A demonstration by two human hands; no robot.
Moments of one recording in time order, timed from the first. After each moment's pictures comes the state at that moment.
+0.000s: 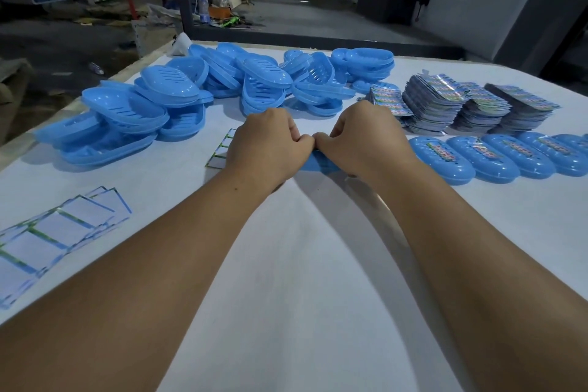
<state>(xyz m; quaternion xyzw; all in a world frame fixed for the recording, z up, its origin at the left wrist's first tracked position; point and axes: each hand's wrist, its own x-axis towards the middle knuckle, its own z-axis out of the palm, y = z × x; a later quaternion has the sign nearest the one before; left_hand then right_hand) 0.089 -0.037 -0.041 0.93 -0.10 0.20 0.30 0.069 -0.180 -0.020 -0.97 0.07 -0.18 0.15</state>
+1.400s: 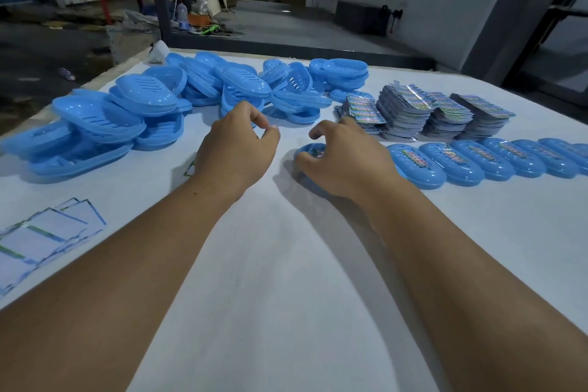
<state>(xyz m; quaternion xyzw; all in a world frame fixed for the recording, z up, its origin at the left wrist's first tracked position) 0.094 -0.026 -0.041 0.89 -0.08 0.20 0.39 0.051 -0.190 -0.028 -0.98 0.05 -0.16 0.13</state>
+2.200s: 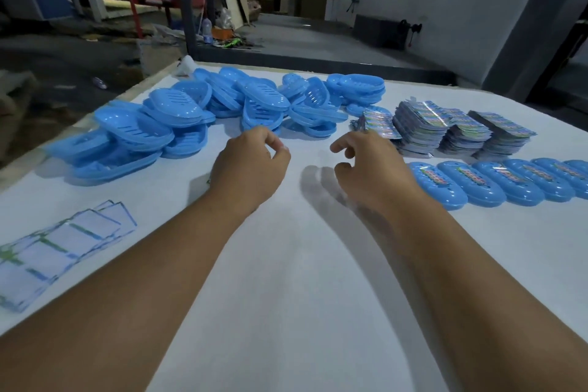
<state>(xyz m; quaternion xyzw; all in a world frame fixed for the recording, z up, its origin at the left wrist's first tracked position) 0.082 -0.013 -0.041 0.91 -0.06 0.18 0.37 0.050 -0.201 -0.023 -0.97 0.02 -0.17 0.19</state>
